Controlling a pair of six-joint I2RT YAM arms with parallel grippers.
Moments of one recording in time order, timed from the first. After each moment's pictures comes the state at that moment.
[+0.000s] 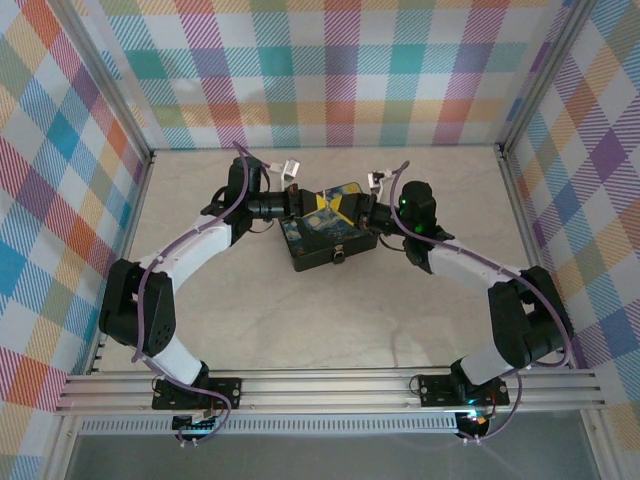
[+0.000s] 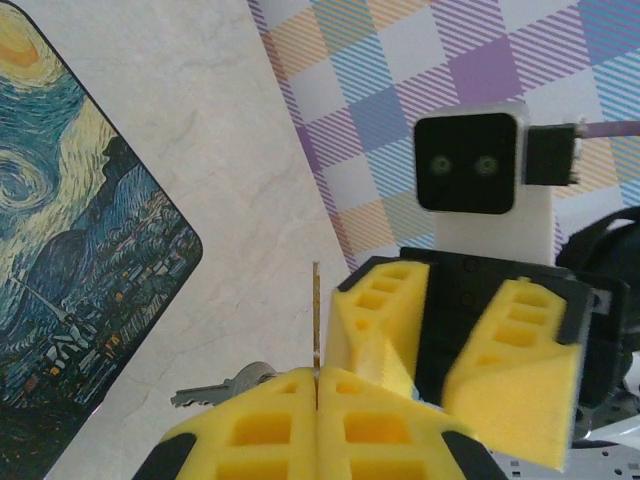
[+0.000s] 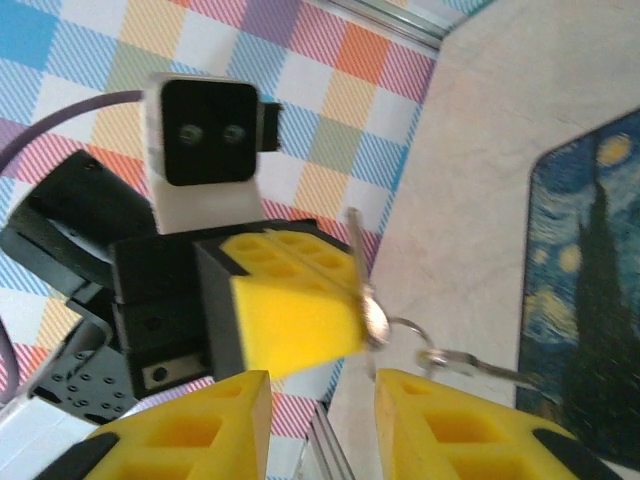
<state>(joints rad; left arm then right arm) -0.38 1.61 1.18 0.00 0.86 -0.74 0.45 1.51 0.88 0.56 -0.73 1.11</state>
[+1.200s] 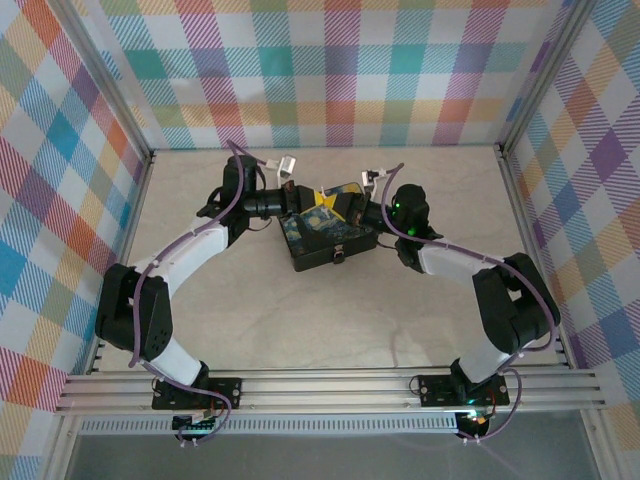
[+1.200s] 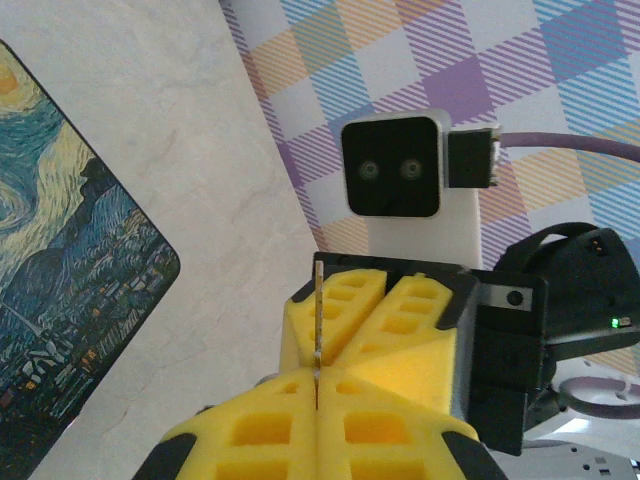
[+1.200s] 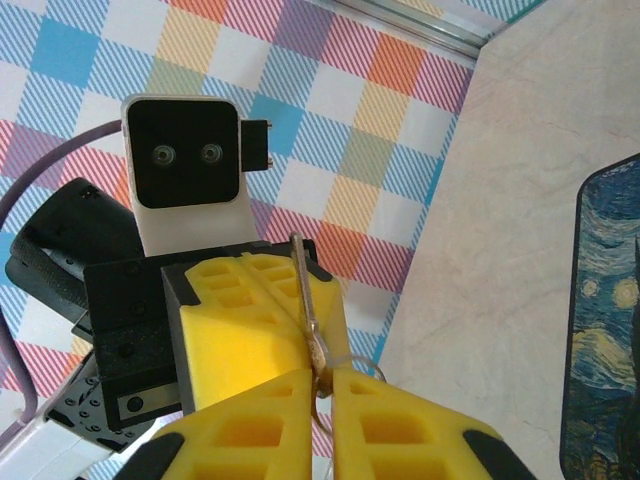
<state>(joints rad) -0.38 1.58 1.17 0.05 0.87 -0.79 0.48 1.61 0.88 0.76 -0.73 1.21</state>
